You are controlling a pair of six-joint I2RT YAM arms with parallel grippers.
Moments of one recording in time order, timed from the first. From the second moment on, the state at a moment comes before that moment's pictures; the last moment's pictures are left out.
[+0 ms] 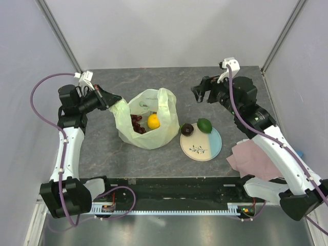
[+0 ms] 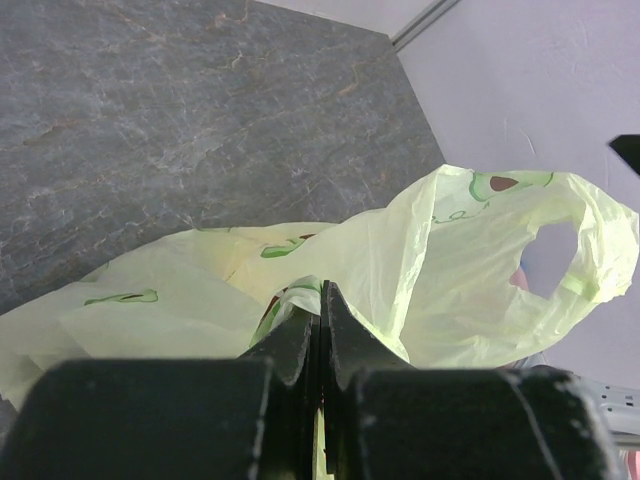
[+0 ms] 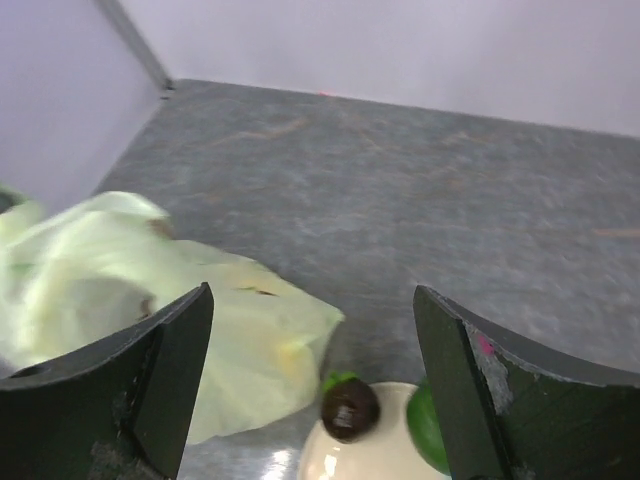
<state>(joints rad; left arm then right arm) 0.18 1.13 0.99 -0.16 0.87 -0.45 0.54 1.14 1.29 -0.31 0.03 0.24</state>
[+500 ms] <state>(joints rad) 0.18 1.13 0.99 -0.19 0.87 -0.44 0.34 1.40 0.95 -0.39 0.03 0.29</state>
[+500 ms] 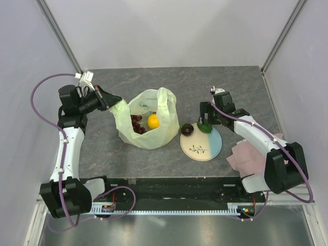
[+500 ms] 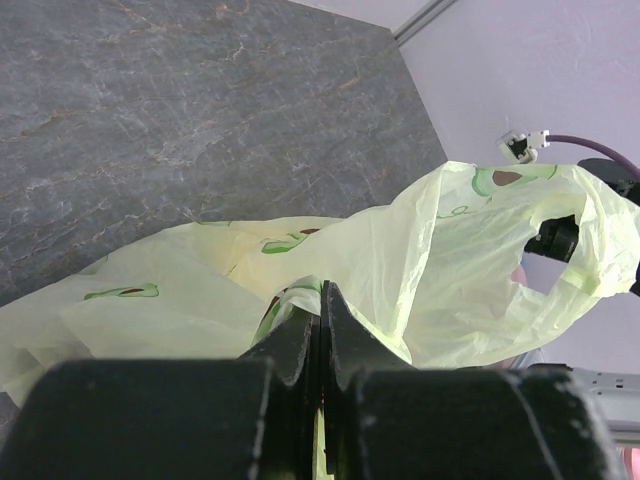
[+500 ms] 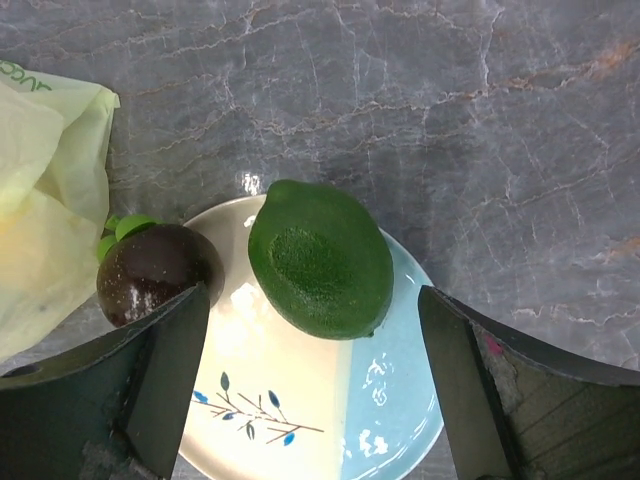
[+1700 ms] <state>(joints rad) 0.18 1.13 0.99 -0.19 0.86 -0.44 0.36 1.38 0.93 -0.37 0.09 0.27</state>
